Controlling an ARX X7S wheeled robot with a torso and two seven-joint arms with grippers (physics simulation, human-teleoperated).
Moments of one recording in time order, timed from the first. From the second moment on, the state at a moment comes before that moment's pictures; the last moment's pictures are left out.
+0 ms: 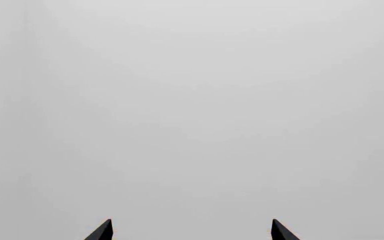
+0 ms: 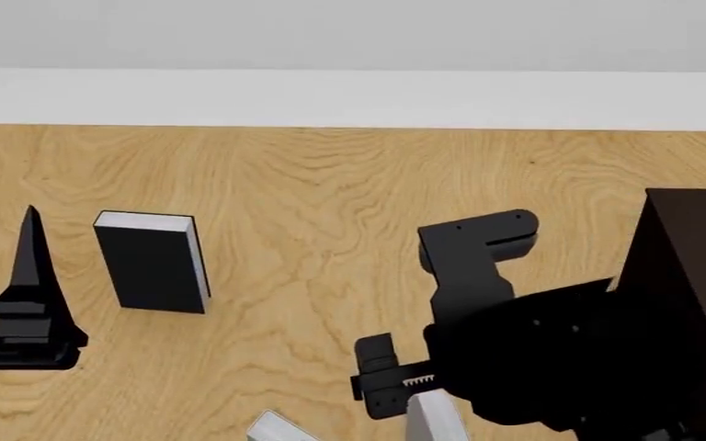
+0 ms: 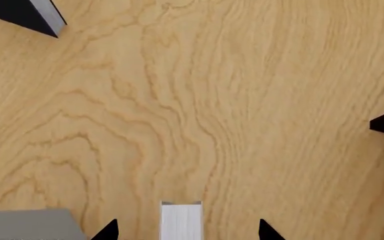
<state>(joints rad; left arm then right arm) -0.23 -0.26 0.07 0.54 -0.24 -0.33 -0.23 1.11 0.35 -0.64 0.44 1.07 1.26 0.37</state>
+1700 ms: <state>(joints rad) -0.23 -0.29 0.10 0.52 -0.26 -0.32 -0.26 1.05 0.36 -0.71 0.37 1.04 1.17 0.43</state>
